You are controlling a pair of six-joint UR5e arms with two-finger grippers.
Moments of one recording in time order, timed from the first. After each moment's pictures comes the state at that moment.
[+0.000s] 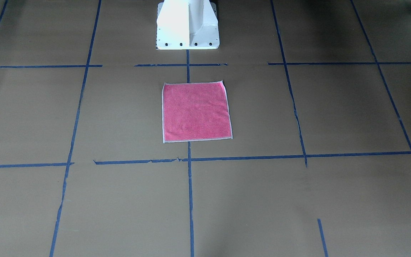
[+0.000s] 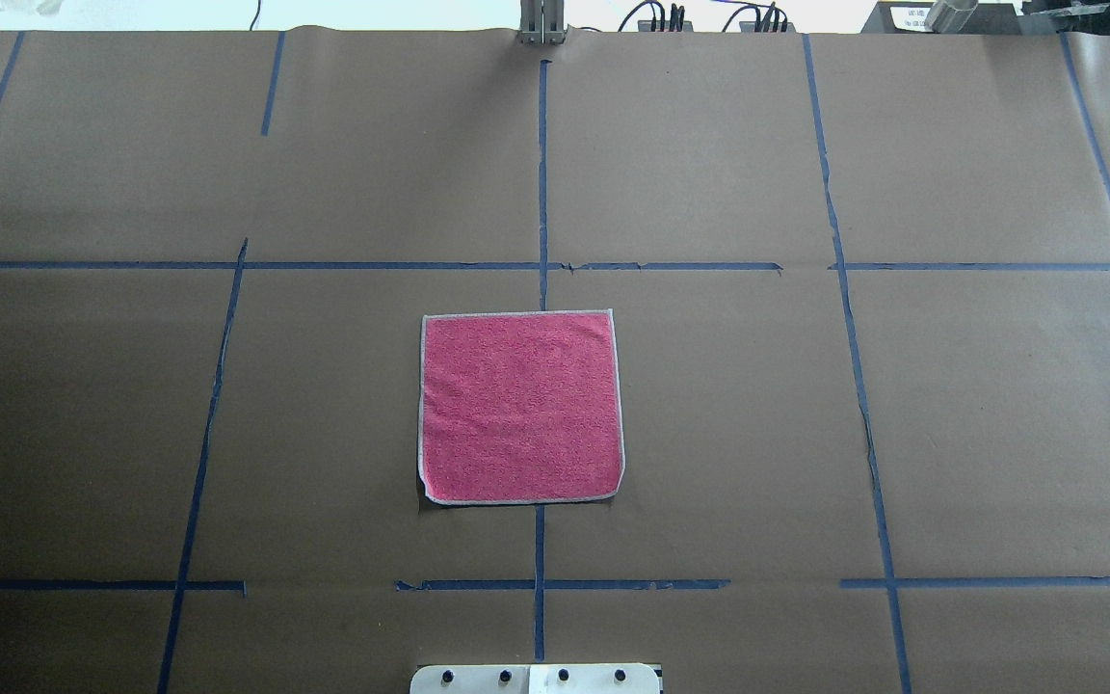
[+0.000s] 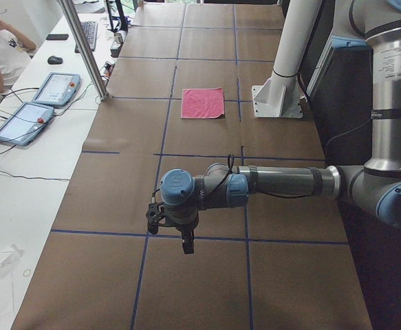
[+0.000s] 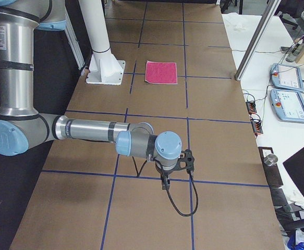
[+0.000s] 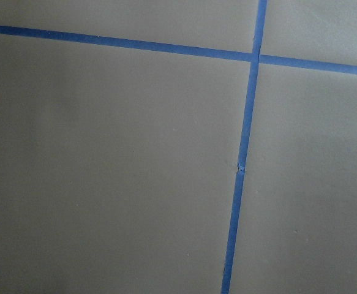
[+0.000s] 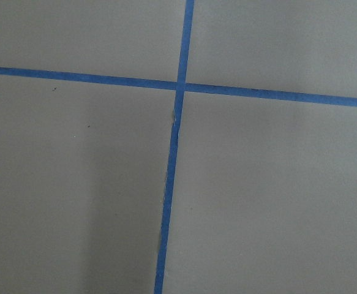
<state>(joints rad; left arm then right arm) -1.61 -1.45 -1.70 -1.47 -2.36 -0.02 1.65 -1.65 1.64 -1.64 2.41 -0.21</state>
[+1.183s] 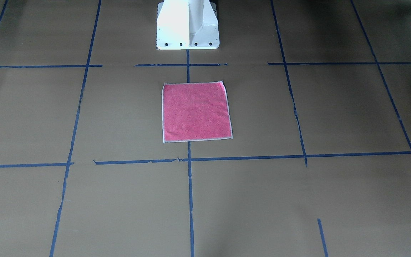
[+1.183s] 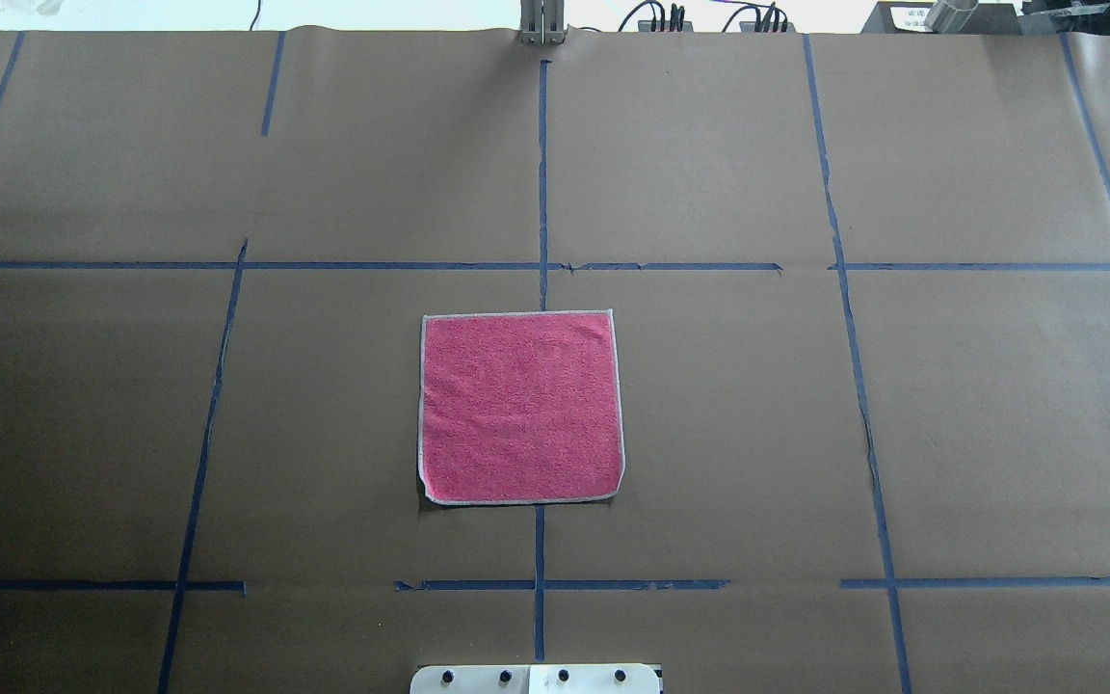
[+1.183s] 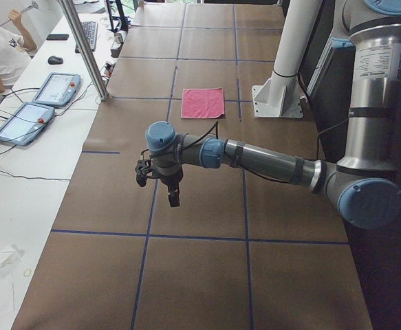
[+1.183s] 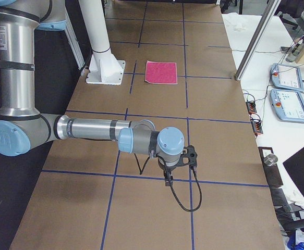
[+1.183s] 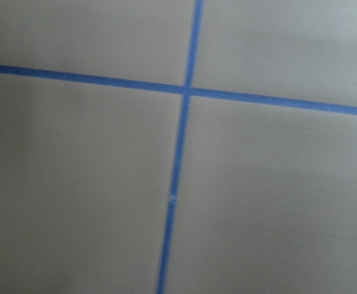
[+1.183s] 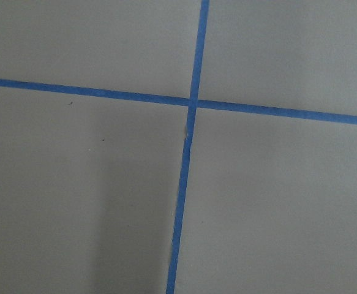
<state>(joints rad) -1.34 -1.59 -1.86 -1.46 -2.37 -0.45 1.65 -1.63 1.66 -1.64 2.42 -0.20</state>
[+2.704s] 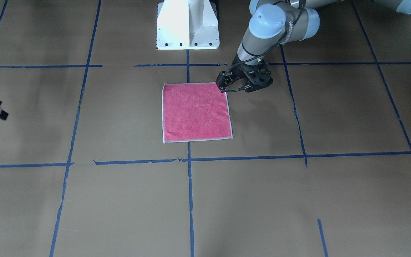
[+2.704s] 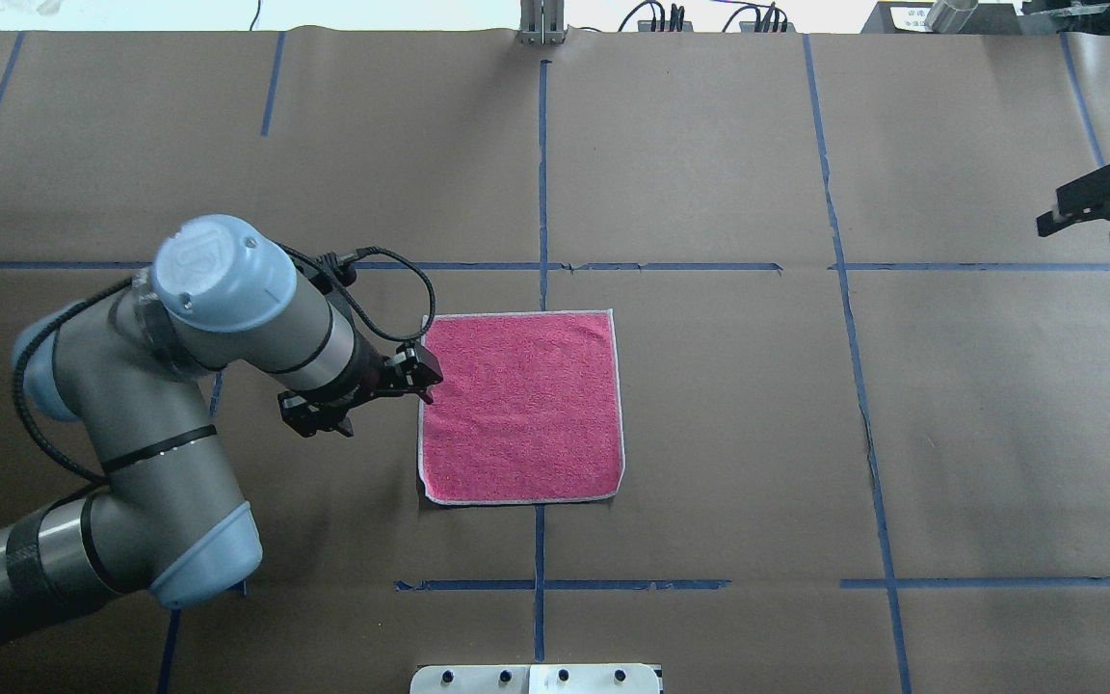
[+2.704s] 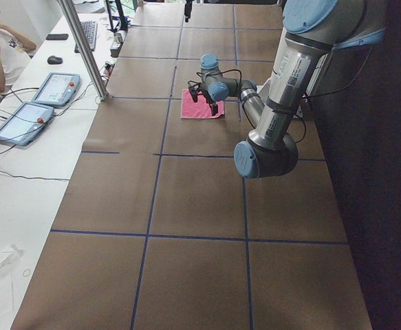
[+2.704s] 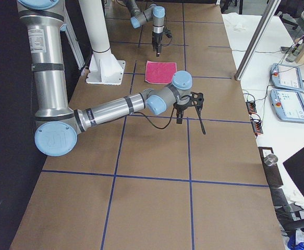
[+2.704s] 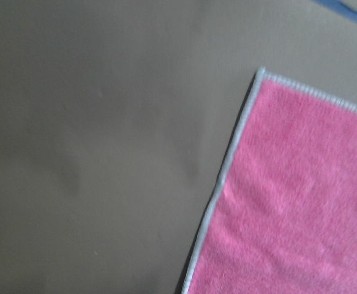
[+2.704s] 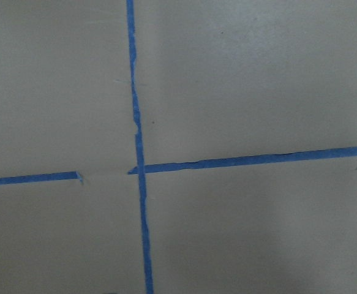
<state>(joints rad) -0.48 -2.04 -1.81 -1.73 -1.98 -1.64 1.15 -1.49 1.83 -1.24 2.36 0.88</state>
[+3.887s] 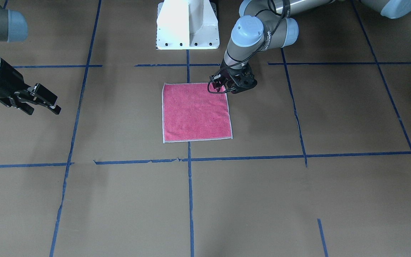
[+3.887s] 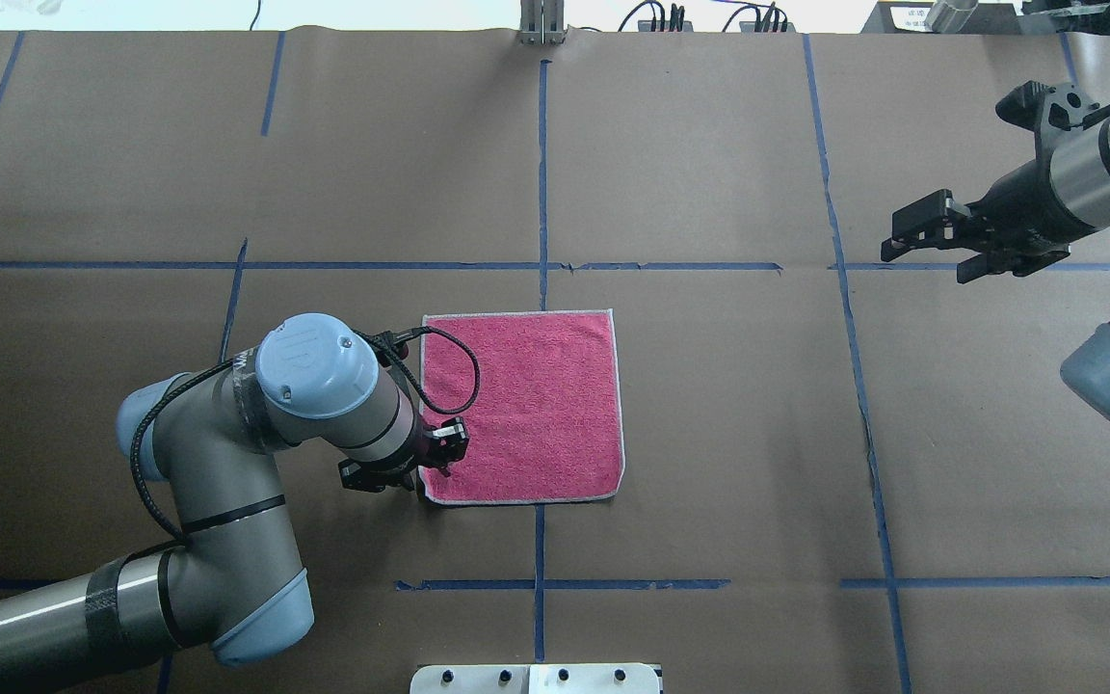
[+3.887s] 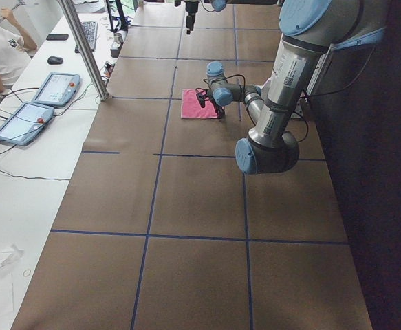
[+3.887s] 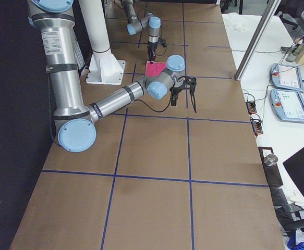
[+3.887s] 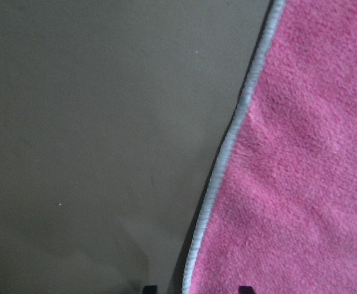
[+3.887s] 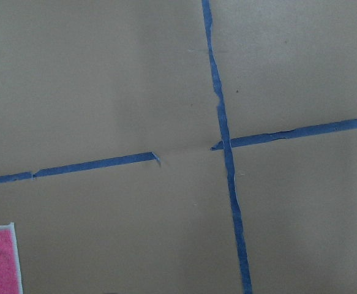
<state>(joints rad) -0.42 -2.07 -1.72 -1.77 -1.97 -1.66 1.01 -1.43 1.89 -1.24 2.28 1.08</state>
